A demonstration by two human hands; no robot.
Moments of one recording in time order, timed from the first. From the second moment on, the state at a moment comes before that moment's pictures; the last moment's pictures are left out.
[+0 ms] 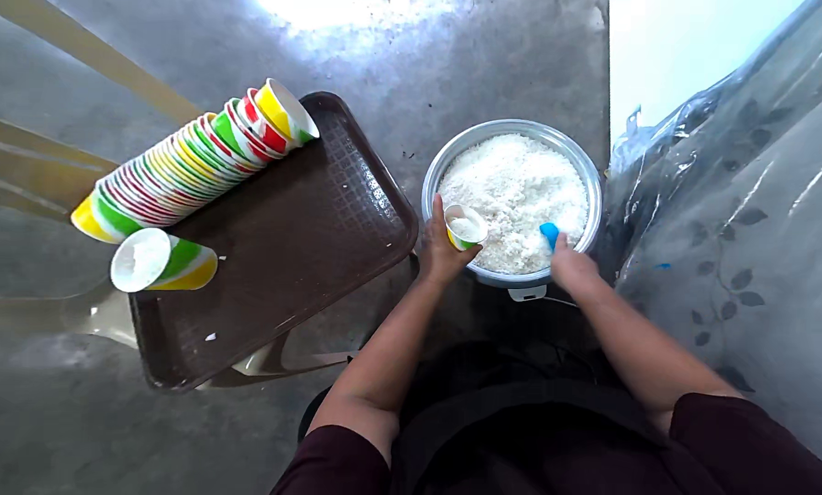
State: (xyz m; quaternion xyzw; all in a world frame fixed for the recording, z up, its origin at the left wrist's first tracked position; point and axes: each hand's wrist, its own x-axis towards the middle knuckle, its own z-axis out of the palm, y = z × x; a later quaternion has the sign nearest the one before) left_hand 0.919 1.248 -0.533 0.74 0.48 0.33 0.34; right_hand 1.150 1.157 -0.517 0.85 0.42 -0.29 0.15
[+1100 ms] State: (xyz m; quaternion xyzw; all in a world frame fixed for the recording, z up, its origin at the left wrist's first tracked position) left_hand 0.992 1.258 -0.470 0.70 0.26 0.52 0.41; right_hand 1.151 1.152 -0.373 0.65 0.74 0.00 -0.17
